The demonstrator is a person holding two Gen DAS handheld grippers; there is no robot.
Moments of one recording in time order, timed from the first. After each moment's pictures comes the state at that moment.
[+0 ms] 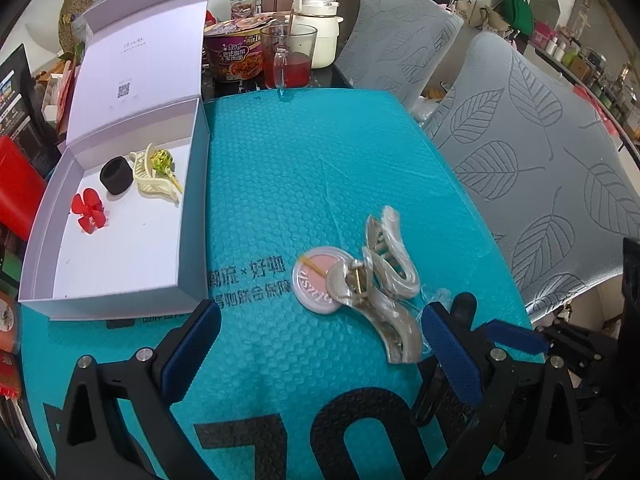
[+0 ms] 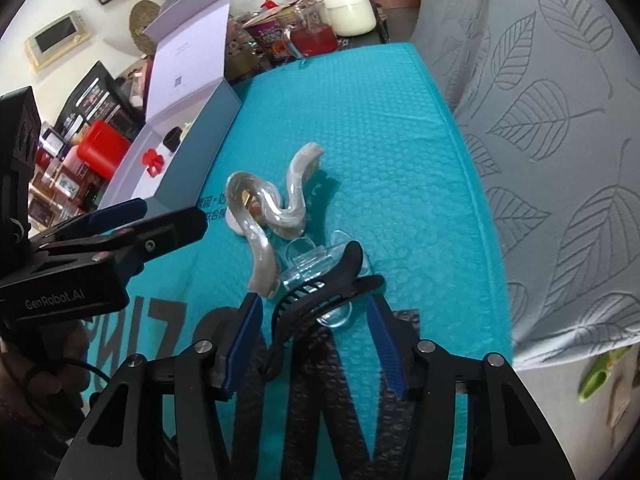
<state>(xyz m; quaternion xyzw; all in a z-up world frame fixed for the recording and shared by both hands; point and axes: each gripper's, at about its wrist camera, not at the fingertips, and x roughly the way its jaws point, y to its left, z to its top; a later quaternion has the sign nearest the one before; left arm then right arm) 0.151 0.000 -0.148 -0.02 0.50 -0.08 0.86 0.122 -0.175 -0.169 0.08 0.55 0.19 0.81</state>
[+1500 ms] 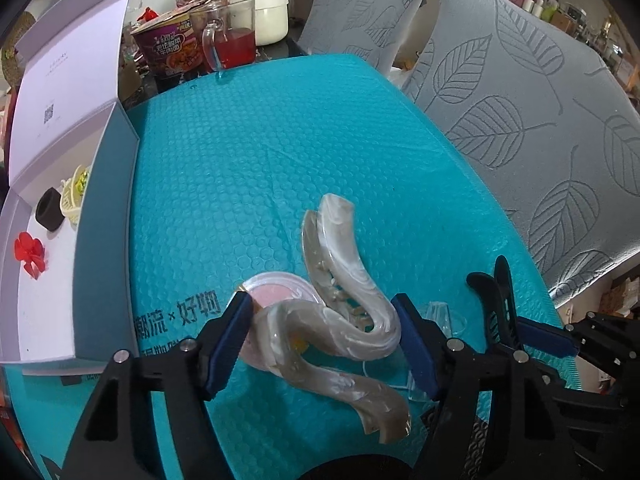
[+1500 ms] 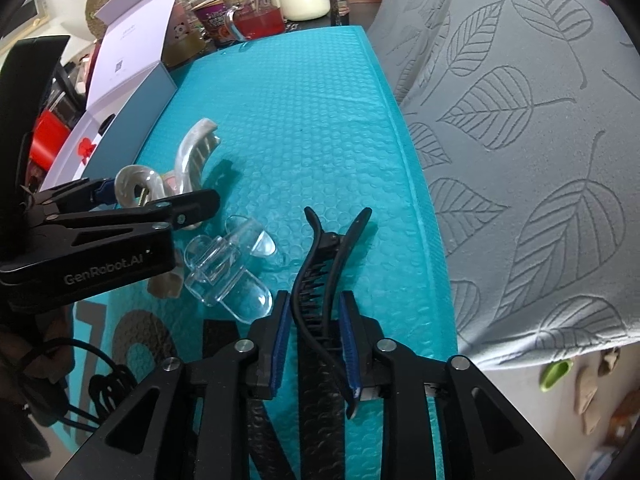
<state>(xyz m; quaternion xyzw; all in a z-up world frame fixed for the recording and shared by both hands) 0.184 -0.043 -0.193 0.03 0.52 -0.12 0.85 0.133 -0.189 -0.194 0.02 0.56 0.11 0.82</state>
